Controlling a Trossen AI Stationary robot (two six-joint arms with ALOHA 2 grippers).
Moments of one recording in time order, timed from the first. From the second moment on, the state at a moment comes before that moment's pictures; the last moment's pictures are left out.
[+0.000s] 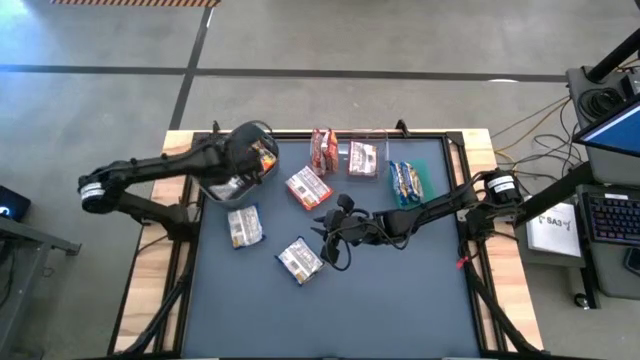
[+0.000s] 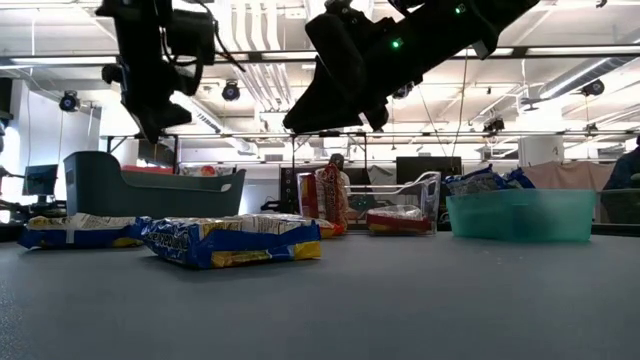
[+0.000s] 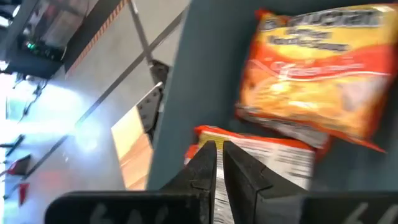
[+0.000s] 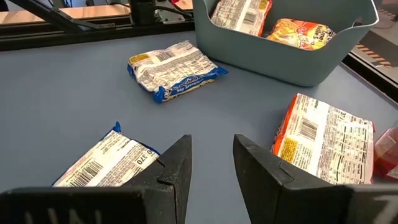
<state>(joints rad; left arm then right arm) 0.37 1.26 0.99 -1.18 -0.77 -0.52 0.18 1.78 1.04 0.27 0.42 0.19</state>
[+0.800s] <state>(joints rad) 0.57 1.26 0.75 -0.91 -0.68 -0.44 0.18 1.78 1.04 0.27 0.42 0.18</state>
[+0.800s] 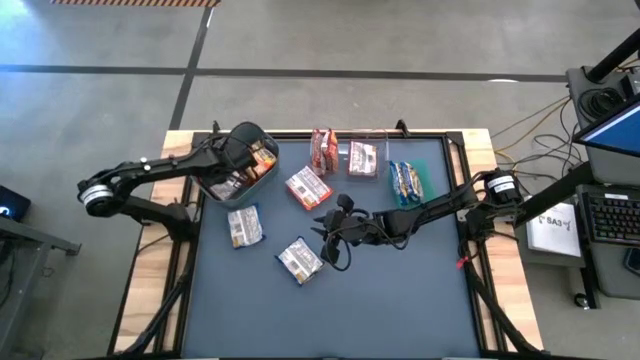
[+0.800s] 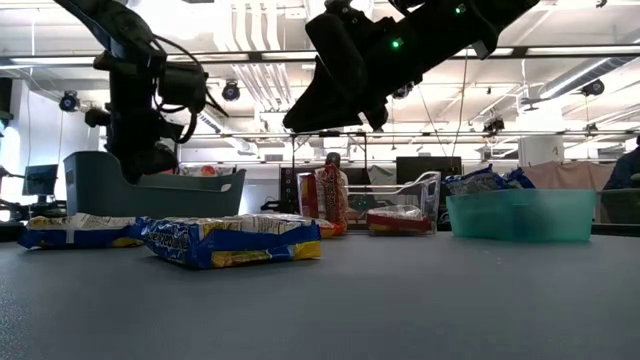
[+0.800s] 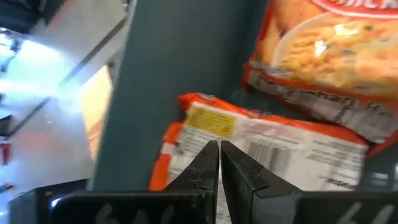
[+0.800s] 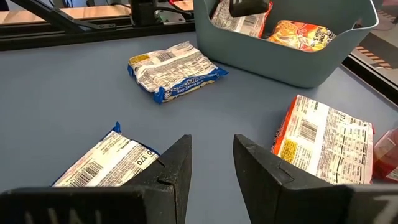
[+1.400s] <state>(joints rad) 0.59 1.44 0.69 -0.85 -0.60 -0.51 0.18 1.78 1.04 0.27 0.42 0.18</state>
